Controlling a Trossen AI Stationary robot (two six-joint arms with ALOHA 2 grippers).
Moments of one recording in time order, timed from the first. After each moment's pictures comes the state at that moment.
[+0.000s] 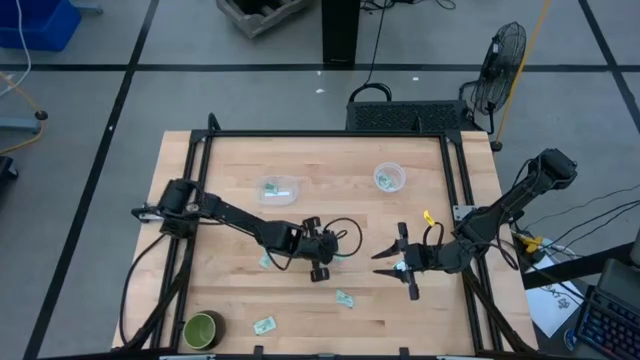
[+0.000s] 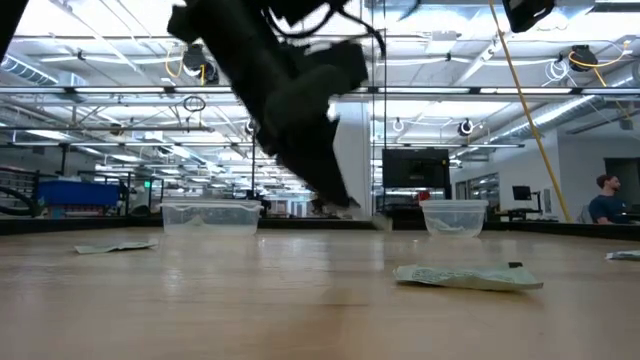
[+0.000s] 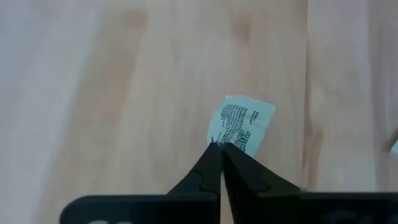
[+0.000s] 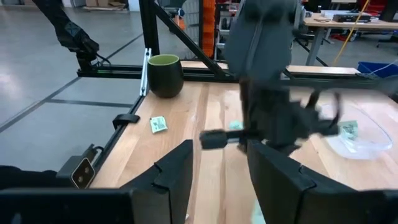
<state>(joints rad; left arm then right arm) -0.24 1.96 1.28 -0.29 -0.26 -0.29 0.67 1.11 0.59 0.26 0.55 0.17</state>
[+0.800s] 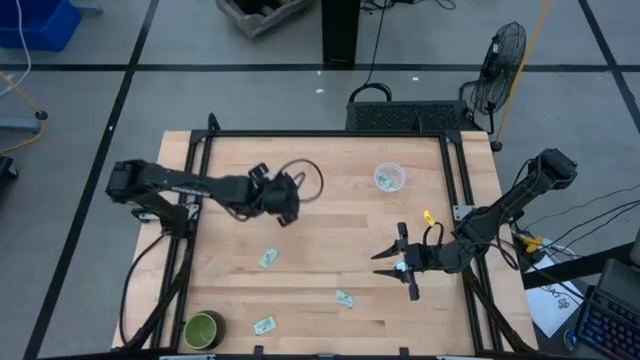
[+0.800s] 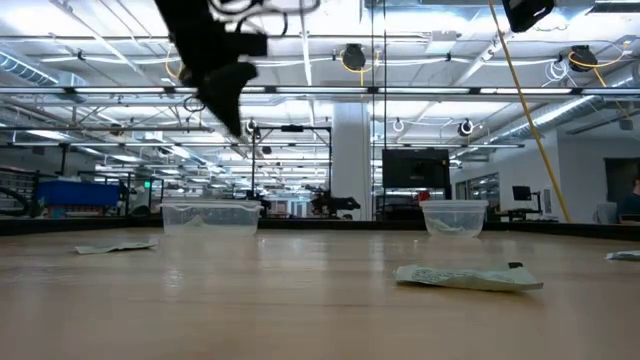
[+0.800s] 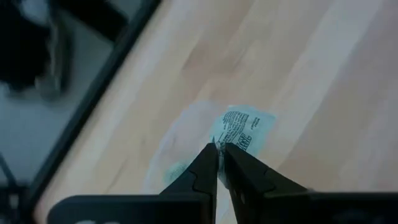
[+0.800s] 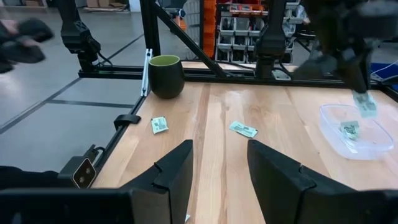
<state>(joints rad) -0.02 1.53 1.16 -0.84 -0.57 -0.43 0.67 1.11 0.59 0.27 0.55 0.17</state>
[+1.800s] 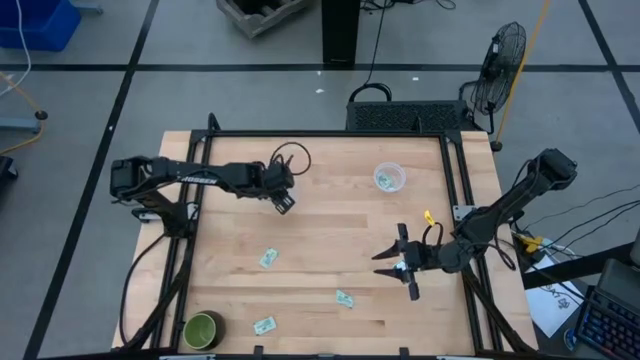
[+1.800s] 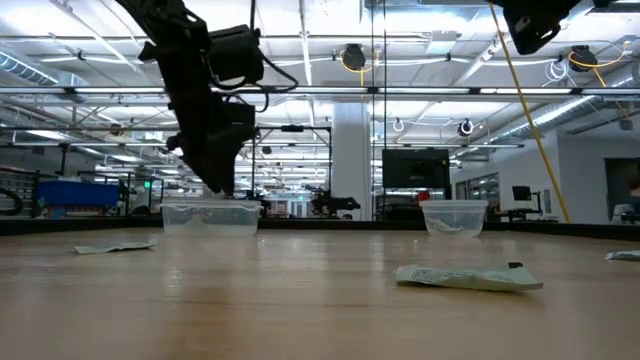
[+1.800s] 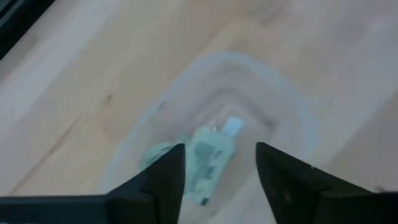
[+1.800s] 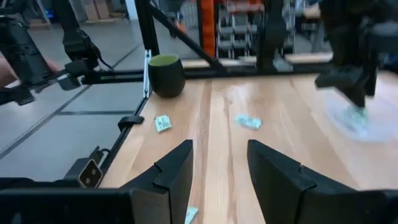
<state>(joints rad) 0.22 1.54 0.92 -0.56 -0.31 -0.45 0.67 1.12 0.52 0.35 0.54 0.26</state>
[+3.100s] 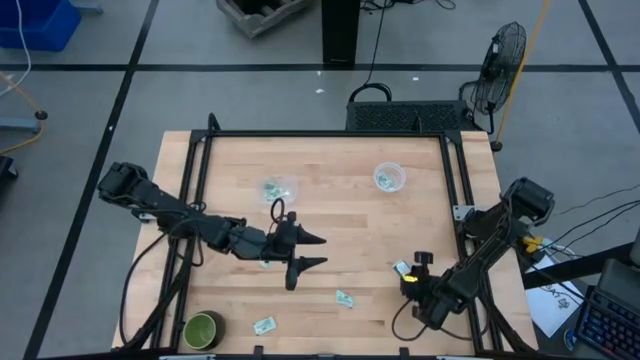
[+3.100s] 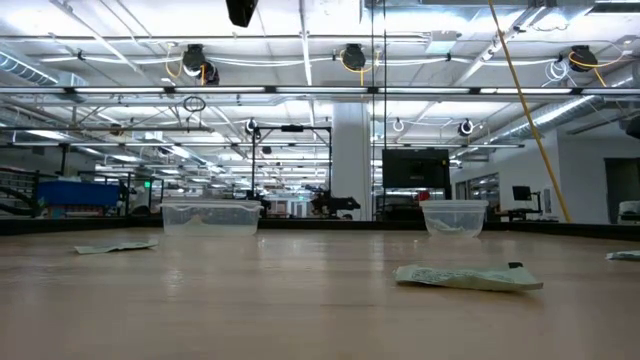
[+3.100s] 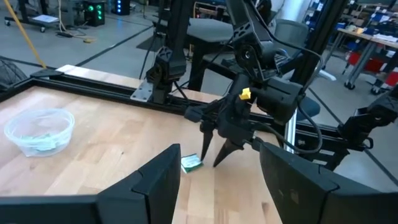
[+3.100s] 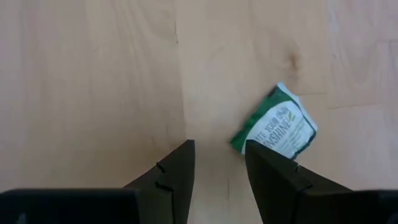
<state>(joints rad) -0.40 1.48 0.94 0.37 -0.38 -0.29 0.92 1.62 0.79 -0.68 0.44 0.96</state>
